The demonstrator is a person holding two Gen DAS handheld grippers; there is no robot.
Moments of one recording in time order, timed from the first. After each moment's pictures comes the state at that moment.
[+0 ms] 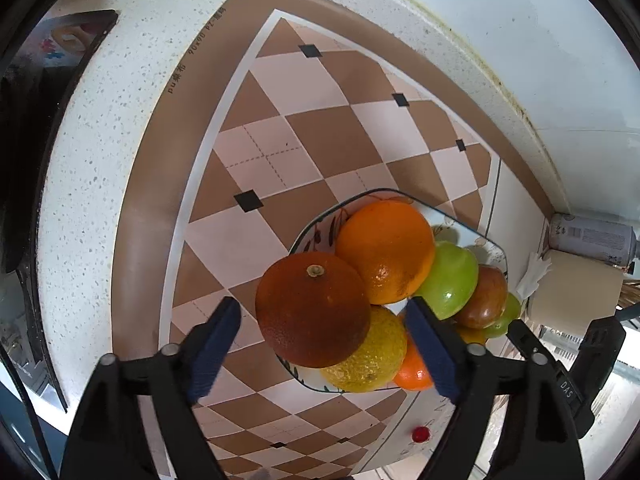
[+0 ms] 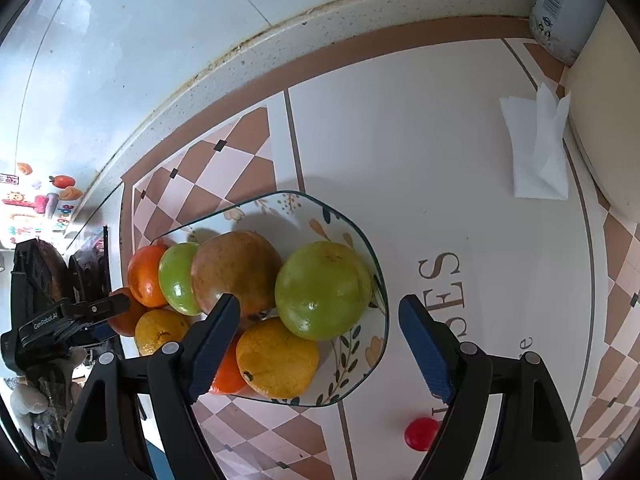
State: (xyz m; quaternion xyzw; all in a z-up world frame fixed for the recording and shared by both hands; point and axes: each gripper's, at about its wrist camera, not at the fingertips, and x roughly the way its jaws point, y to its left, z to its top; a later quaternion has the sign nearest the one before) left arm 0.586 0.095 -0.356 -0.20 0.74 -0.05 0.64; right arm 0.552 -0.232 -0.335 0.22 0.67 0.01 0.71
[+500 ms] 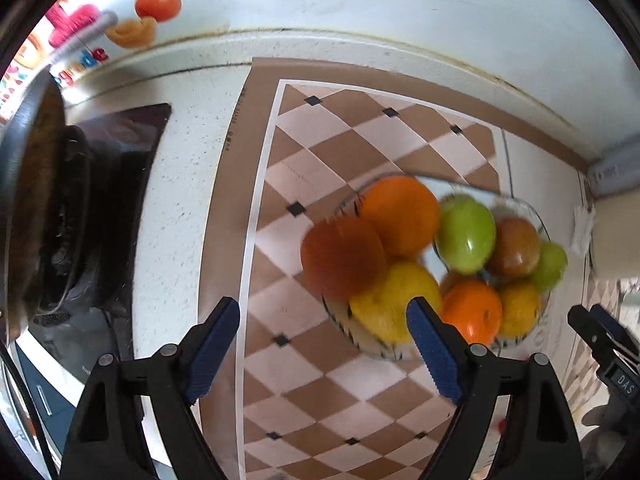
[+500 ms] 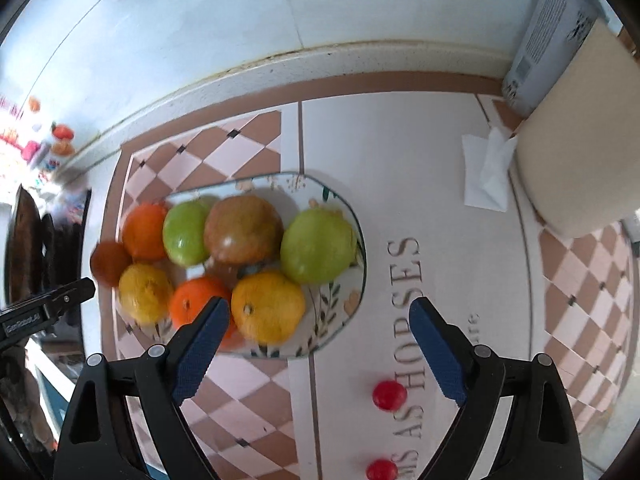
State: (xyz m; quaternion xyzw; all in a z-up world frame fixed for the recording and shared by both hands) left arm 0.527 0.066 -0.290 -0.02 0.67 -0.01 0.74; right arm 0.502 -0.195 -0.280 0.09 0.63 -0.02 0.77
